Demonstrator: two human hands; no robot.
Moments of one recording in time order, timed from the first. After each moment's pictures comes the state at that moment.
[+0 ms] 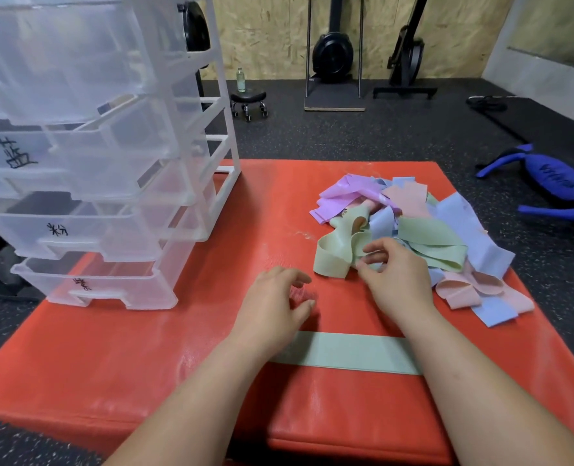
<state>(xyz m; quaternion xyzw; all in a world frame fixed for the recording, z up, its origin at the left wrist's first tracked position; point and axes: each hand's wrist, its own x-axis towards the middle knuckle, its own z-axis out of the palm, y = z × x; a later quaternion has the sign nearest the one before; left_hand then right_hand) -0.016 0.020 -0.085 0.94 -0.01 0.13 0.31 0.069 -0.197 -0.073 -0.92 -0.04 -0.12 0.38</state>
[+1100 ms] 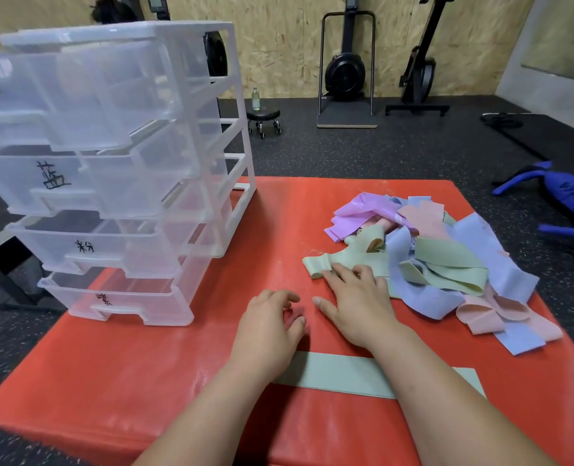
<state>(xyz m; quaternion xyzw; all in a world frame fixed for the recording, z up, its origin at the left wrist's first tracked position) -0.022 0.042 -0.097 0.94 0.07 0.13 0.30 0.068 -0.131 -0.082 -0.97 -0.22 -0.01 0.08</state>
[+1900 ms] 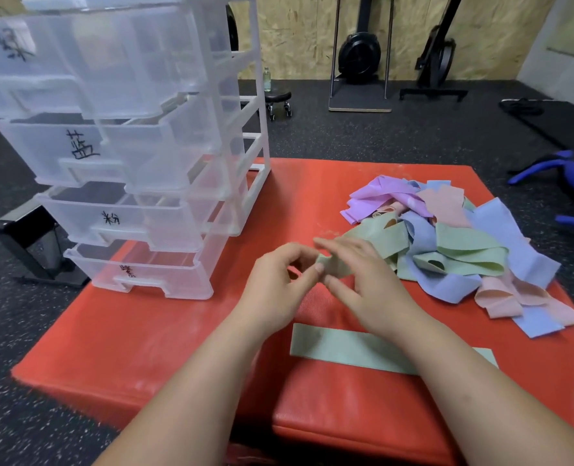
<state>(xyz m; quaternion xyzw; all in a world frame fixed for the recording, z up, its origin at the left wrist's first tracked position) -0.028 0.059 -0.046 0.85 -0.03 0.18 0.49 0.033 -0.126 -0.050 -0.86 -0.35 -0.06 0.36</state>
